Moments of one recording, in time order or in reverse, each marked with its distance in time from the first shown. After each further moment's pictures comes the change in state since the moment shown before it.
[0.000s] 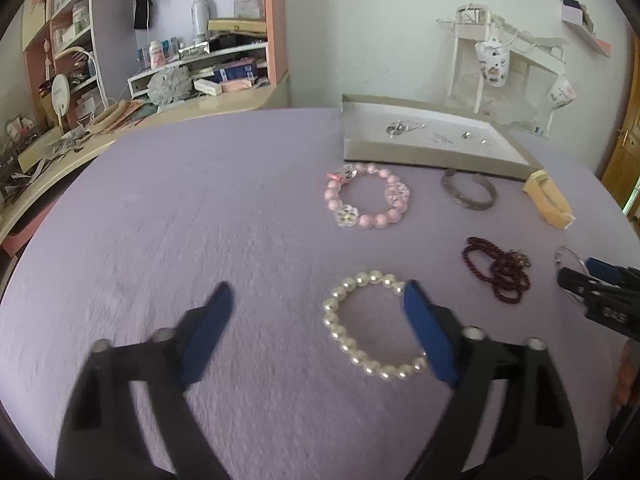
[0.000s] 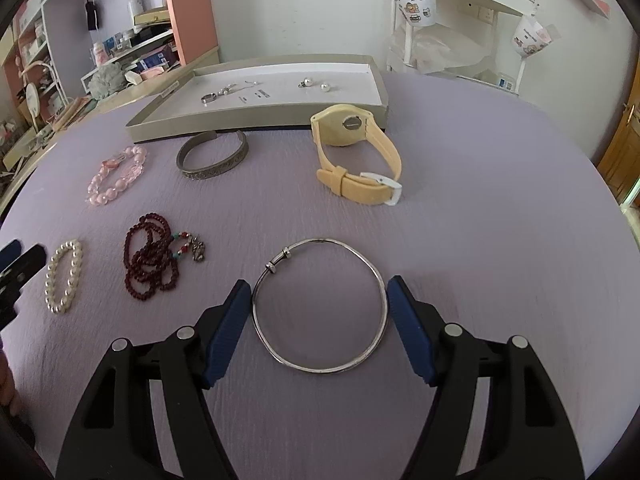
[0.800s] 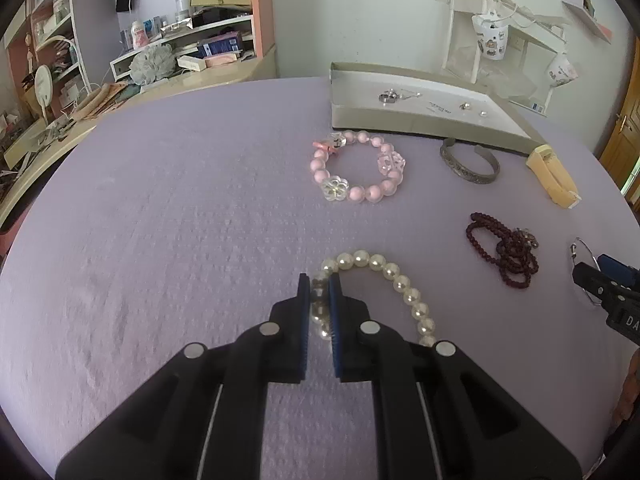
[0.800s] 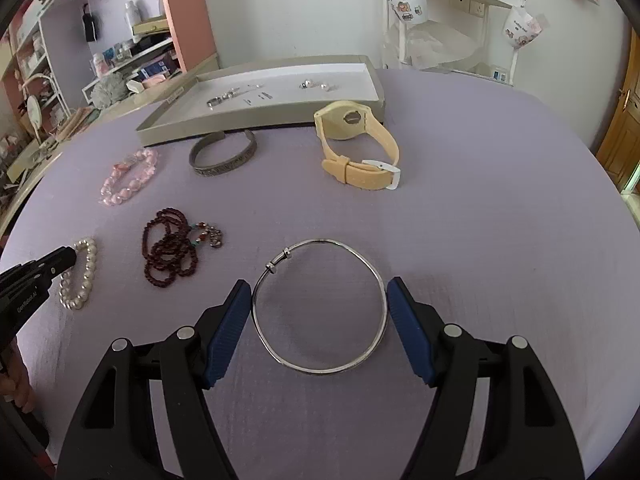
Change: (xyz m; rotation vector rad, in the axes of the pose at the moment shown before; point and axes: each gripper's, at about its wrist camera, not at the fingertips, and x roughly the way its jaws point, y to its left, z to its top) left arm 0.016 -0.005 -0.001 0.020 0.084 -0.031; right arm -0.013 0.004 -0.010 0.042 -0.015 0.017
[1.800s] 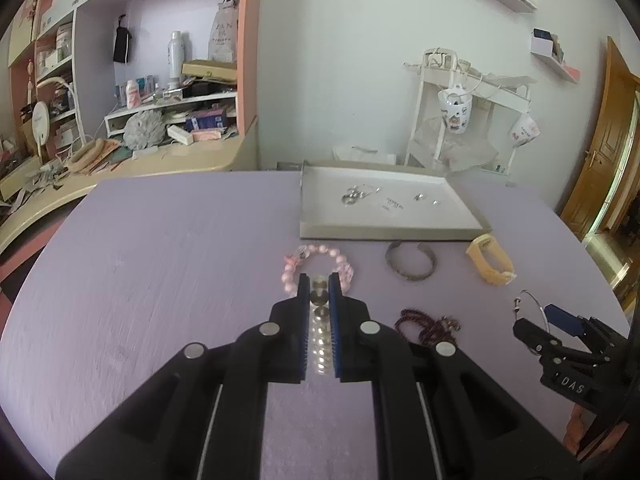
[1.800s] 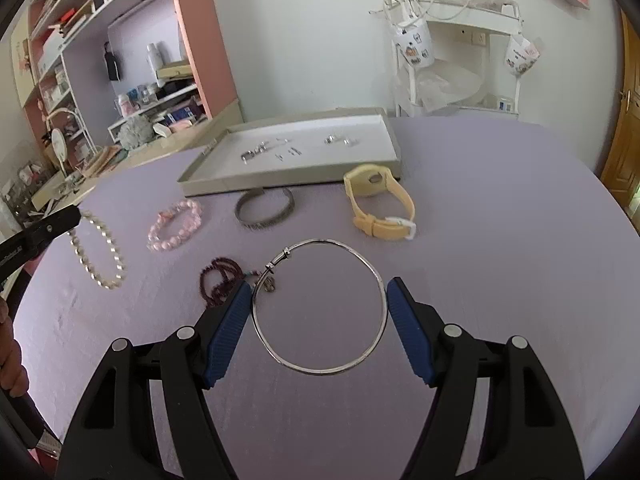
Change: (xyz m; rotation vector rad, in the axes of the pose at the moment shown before) left arm -0.076 -0.010 0.050 -0.001 -0.215 -0.094; right arm -0.038 0.012 0.011 0.029 -0.148 0.080
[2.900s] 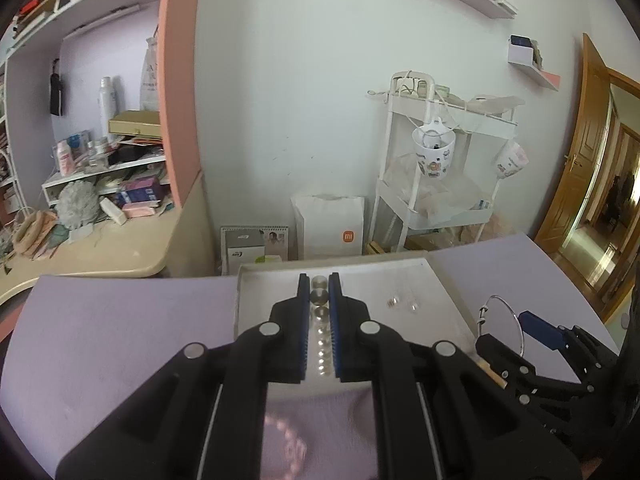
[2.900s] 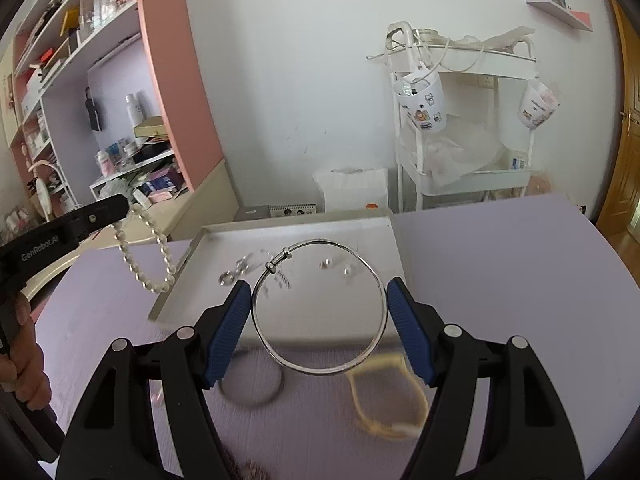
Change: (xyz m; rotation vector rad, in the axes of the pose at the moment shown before) left arm 0.115 -0.049 0.144 0.084 -0.066 -0.108; right arm 0.065 -0.006 0.122 0.025 -0.139 -0.017
